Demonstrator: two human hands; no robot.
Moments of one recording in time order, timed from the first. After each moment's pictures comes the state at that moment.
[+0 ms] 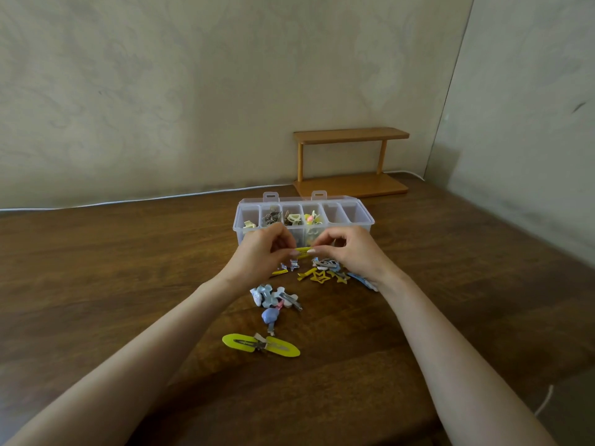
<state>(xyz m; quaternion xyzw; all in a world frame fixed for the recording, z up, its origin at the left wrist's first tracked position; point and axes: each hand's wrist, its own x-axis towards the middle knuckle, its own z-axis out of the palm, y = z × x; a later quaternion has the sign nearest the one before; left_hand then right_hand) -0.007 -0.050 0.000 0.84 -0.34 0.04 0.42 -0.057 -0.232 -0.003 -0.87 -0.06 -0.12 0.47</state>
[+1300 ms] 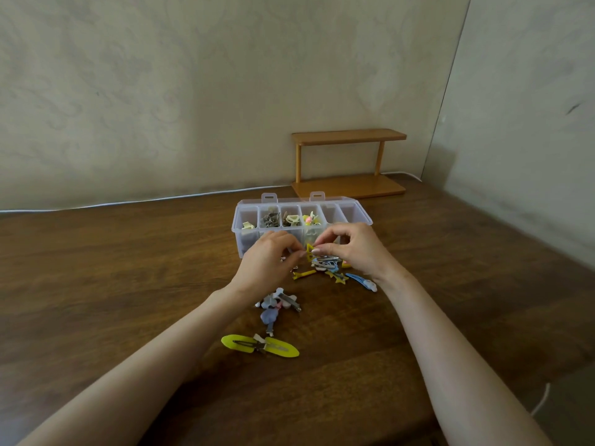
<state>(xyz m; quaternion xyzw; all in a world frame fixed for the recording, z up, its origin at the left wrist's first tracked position) -0.005 -0.063 -0.018 0.86 -0.37 0.16 0.31 -0.052 -0.243 -0.005 -0.88 -0.07 -0.15 0.45</state>
